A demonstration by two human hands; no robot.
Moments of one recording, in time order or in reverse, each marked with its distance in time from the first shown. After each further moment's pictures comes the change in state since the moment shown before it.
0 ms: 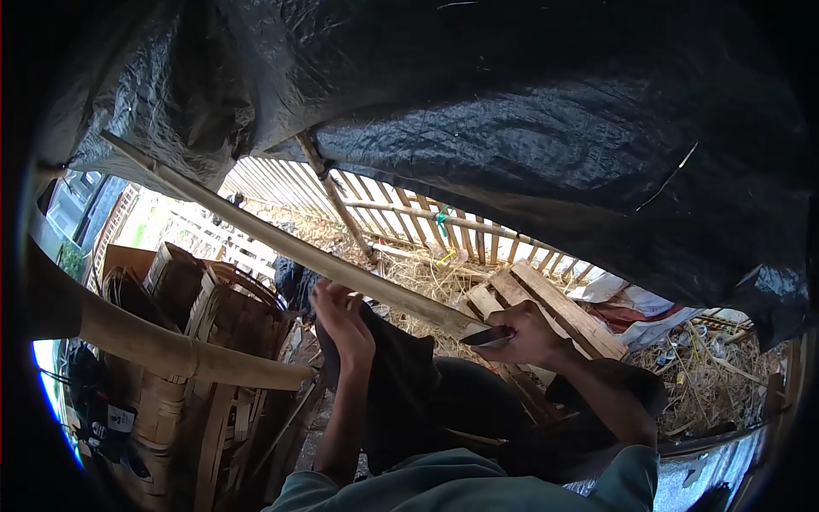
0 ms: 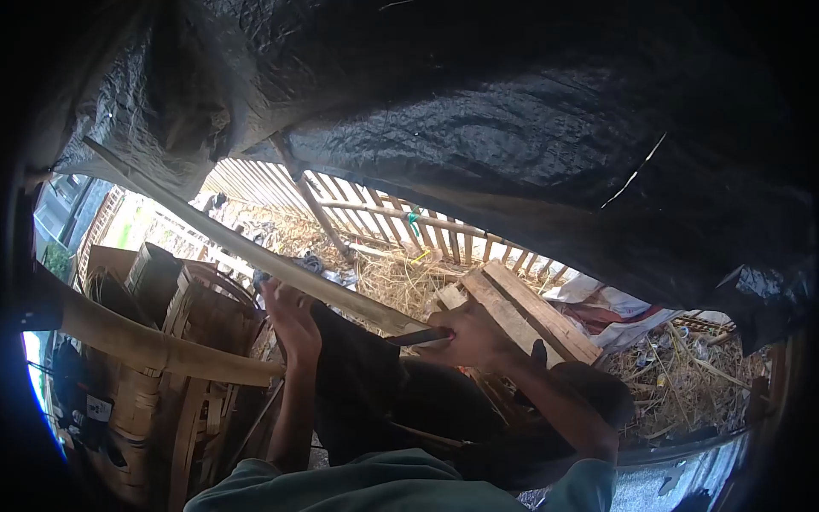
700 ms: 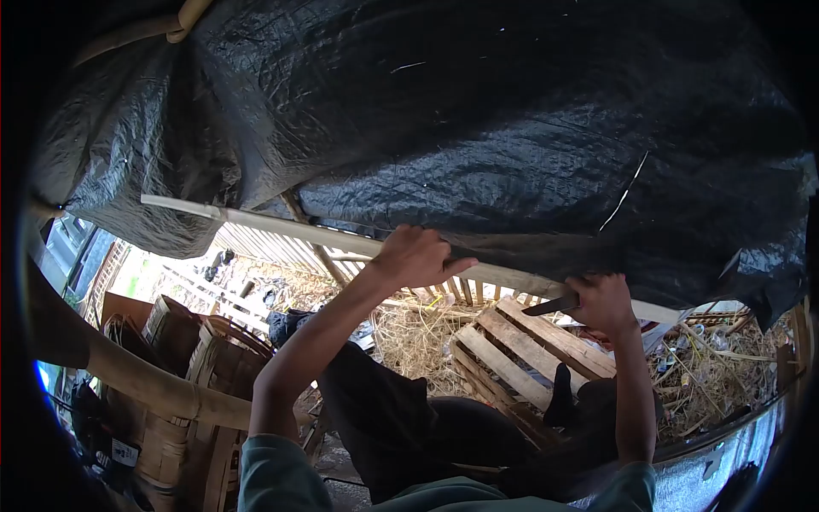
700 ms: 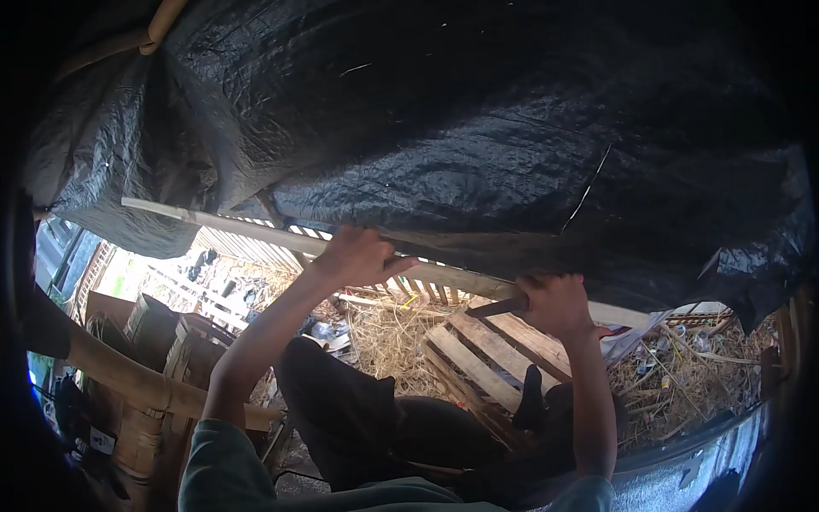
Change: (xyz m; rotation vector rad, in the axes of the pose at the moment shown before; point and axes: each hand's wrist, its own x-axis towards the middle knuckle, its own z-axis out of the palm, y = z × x) left_hand 0.054 0.015 0.201 1.690 -1.343 0.918; right_hand -0.049 0.034 -0.133 -0.974 0.392 0.011
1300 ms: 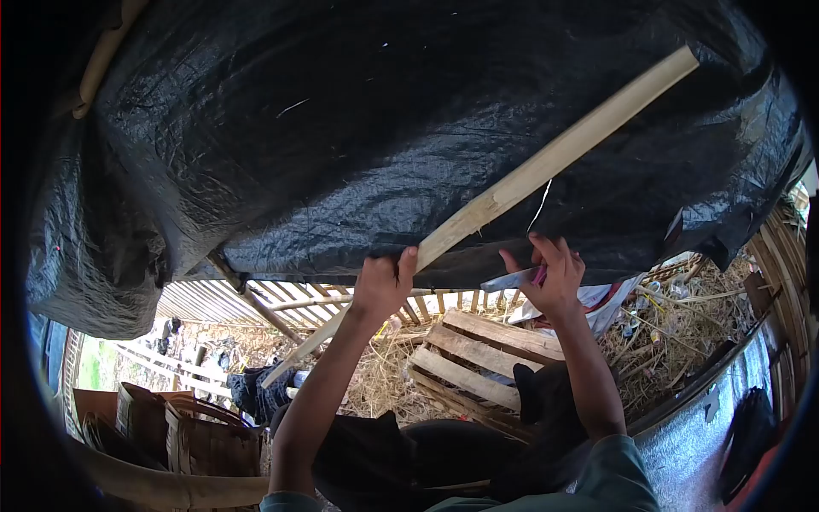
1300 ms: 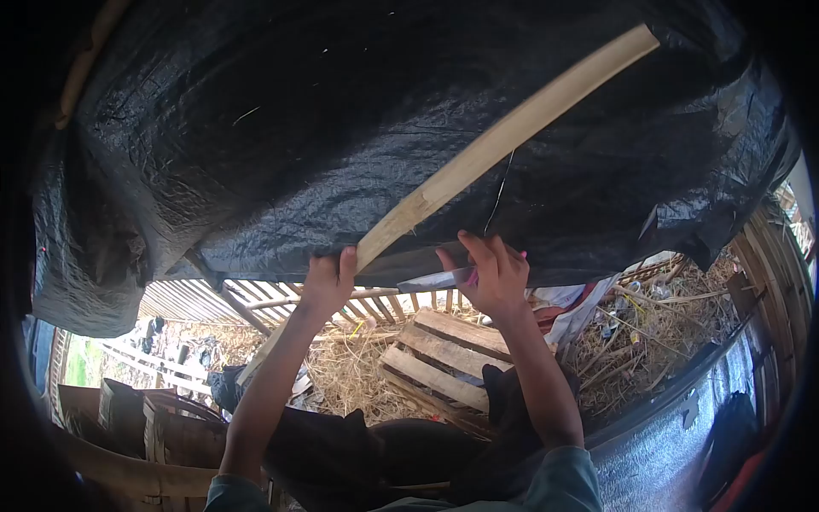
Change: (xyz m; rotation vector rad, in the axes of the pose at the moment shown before) left_hand 0.066 0.032 0.058 -0.731 0.572 -0.124; right_hand 0.034 0.014 -0.003 -0.182 0.785 0.091
